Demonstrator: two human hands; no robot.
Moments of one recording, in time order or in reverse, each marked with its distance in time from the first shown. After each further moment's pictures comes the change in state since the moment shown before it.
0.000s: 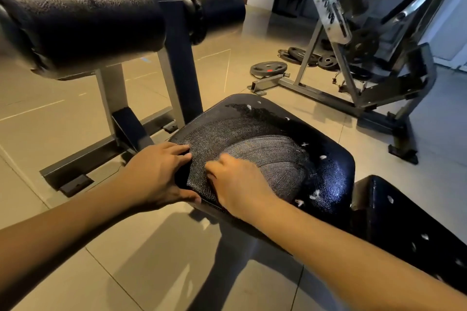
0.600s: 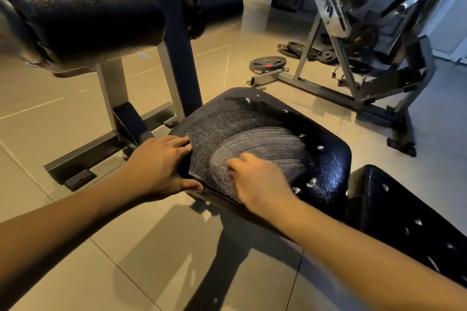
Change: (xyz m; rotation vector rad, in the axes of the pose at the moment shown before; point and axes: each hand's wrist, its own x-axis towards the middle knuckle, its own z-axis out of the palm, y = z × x) left_hand -0.004 0.007 0.002 0.042 0.007 -0.032; right_hand -0.033 0.017 -0.008 -0.022 -0.040 0.092
